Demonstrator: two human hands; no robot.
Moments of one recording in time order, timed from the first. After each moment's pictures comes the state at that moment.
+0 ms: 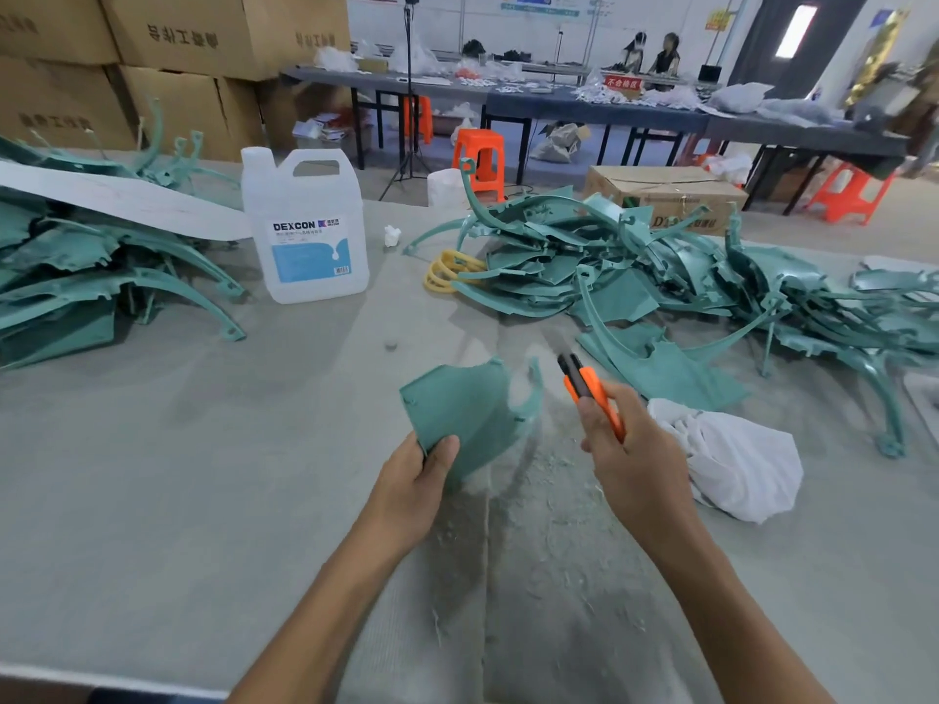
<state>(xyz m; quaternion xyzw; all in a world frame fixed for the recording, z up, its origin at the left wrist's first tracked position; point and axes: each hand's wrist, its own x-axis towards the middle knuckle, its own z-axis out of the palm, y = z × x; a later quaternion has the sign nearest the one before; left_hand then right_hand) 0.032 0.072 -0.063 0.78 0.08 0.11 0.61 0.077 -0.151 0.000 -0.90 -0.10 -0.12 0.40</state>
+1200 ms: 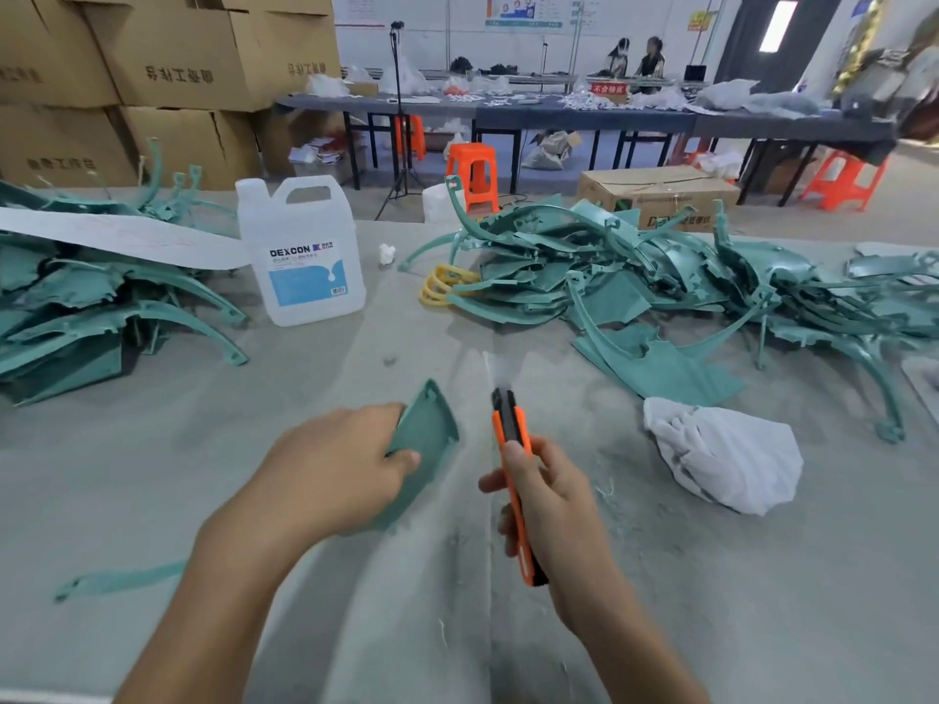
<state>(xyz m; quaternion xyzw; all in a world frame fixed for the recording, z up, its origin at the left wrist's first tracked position) -0.009 0.108 0.076 0.99 0.07 -0.04 0.12 0.015 -0.088 0.002 -0.68 -0.04 0.10 0.72</state>
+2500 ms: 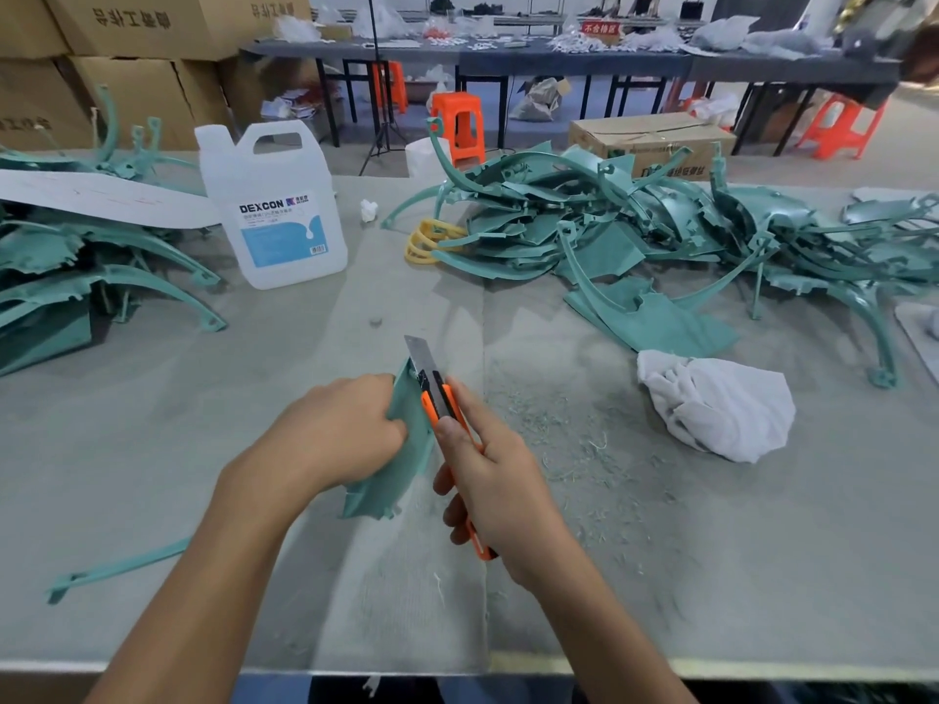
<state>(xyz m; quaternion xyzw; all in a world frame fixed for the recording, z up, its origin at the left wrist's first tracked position) 0.014 0.105 0.055 0.98 0.07 -0.10 0.14 0.007 -0.061 -0.009 -0.72 -0.09 0.17 0.67</state>
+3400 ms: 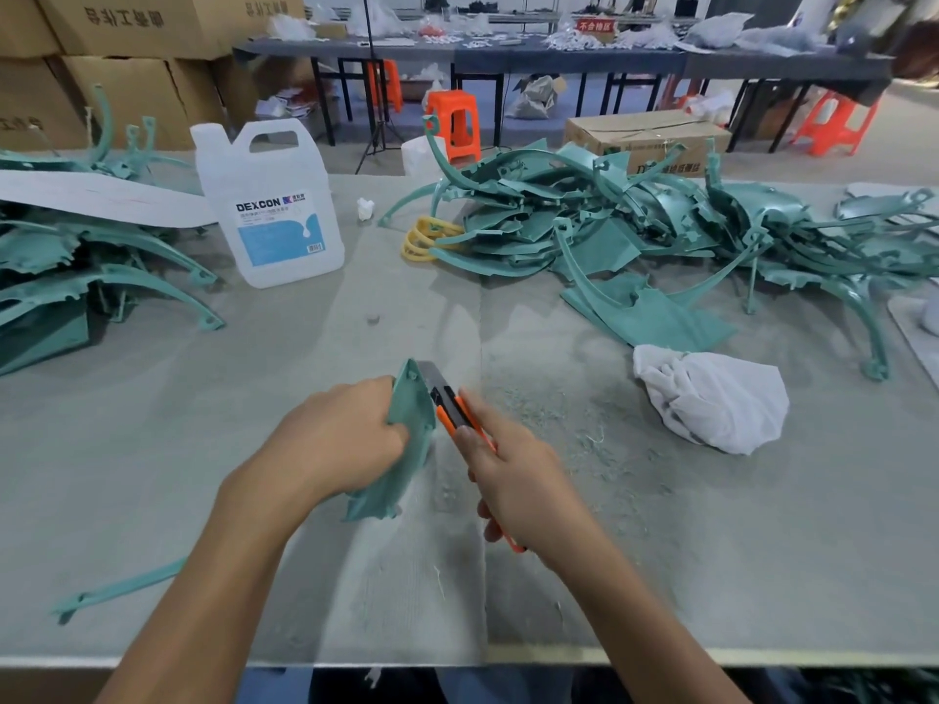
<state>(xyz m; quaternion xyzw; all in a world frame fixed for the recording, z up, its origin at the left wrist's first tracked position) 0.008 0.105 0.045 0.98 0.07 -0.08 0.14 0.015 -0.082 -0.010 -0.84 -0.11 0.15 0.51</state>
